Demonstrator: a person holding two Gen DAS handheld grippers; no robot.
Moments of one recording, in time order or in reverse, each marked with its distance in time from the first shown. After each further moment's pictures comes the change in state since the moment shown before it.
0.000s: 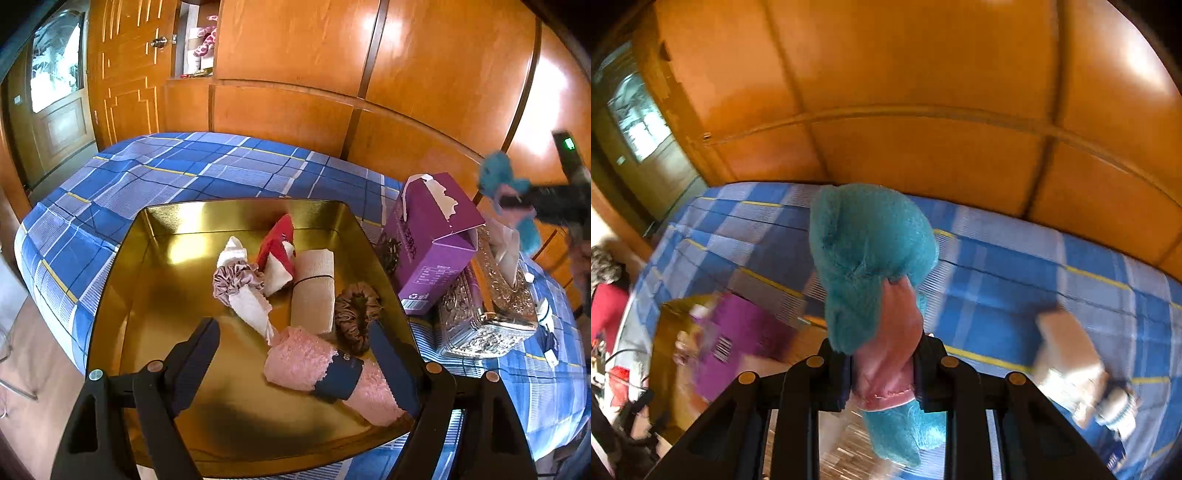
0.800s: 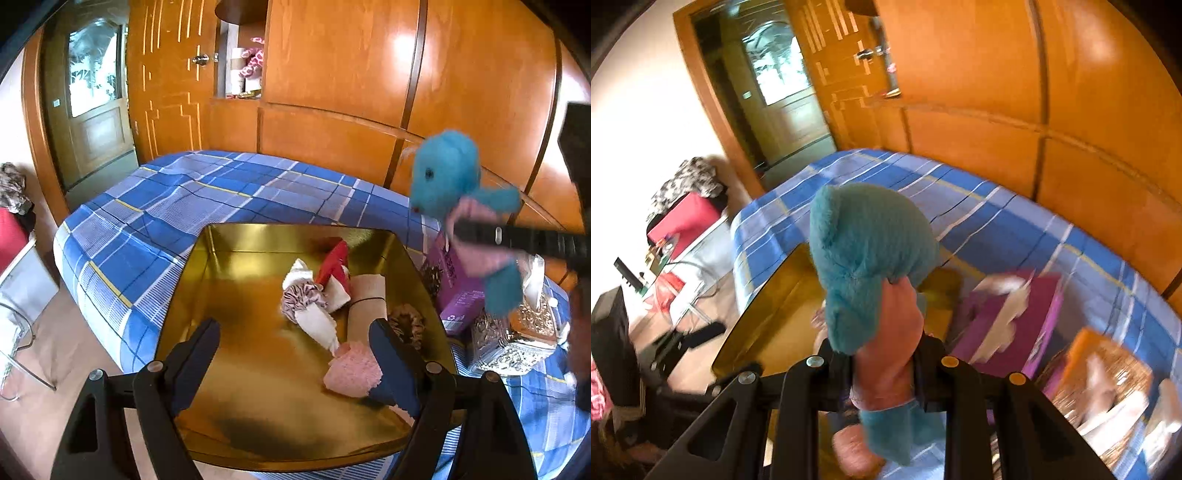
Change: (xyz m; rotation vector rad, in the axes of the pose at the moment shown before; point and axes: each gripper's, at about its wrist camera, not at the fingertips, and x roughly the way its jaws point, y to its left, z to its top) left arm -0.030 0.034 0.000 -0.054 -0.098 0.141; right arm 0.009 0.192 -0.072 -0.386 -0.026 0.346
